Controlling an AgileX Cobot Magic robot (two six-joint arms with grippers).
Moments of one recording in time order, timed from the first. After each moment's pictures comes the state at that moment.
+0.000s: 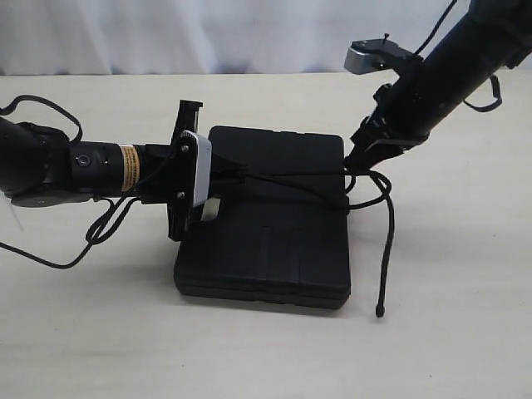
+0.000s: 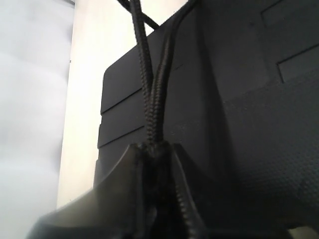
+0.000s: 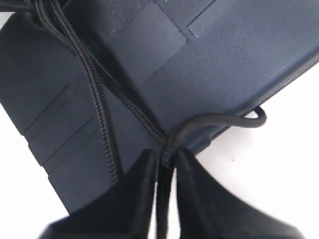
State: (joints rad) left arm -0.20 1.96 -0.84 1.05 -0.73 0.50; right arm 0.14 1.88 -1.41 0.49 1.10 -0.73
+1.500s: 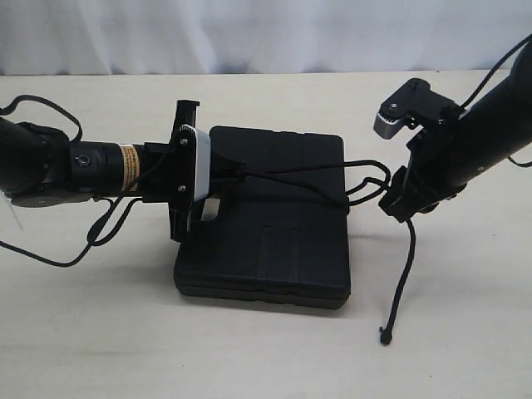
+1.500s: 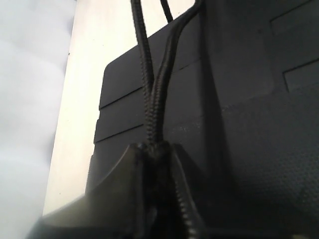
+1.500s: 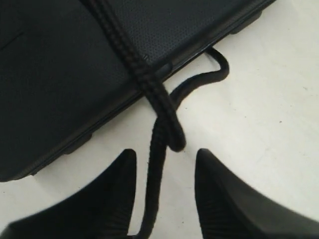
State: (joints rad) left arm -0.20 1.96 -0.84 1.04 -0.73 0.42; right arm 0.14 1.66 -1.00 0.39 0.73 -0.88
